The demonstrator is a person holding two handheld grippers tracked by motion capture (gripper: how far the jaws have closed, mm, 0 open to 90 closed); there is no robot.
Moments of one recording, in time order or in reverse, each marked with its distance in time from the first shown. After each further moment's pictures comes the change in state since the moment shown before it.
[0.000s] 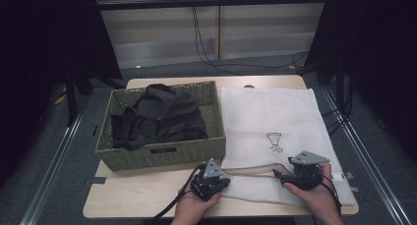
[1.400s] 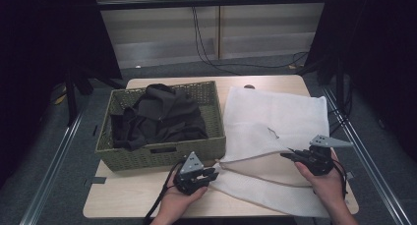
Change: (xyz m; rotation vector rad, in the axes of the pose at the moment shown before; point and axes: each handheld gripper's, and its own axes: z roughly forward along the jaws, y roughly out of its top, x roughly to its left) left arm 0.031 -0.007 -0.046 -0.153 -0.002 0.002; right arm -0.031 0.036 -0.027 -0.219 0.263 0.186
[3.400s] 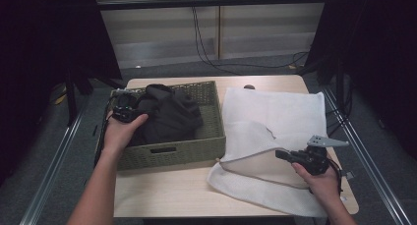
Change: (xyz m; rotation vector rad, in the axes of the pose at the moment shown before) left arm 0.217 0.074 -0.091 0.169 0.302 -0.345; right arm -0.006 -0.007 0.012 -0.007 0.100 0.016
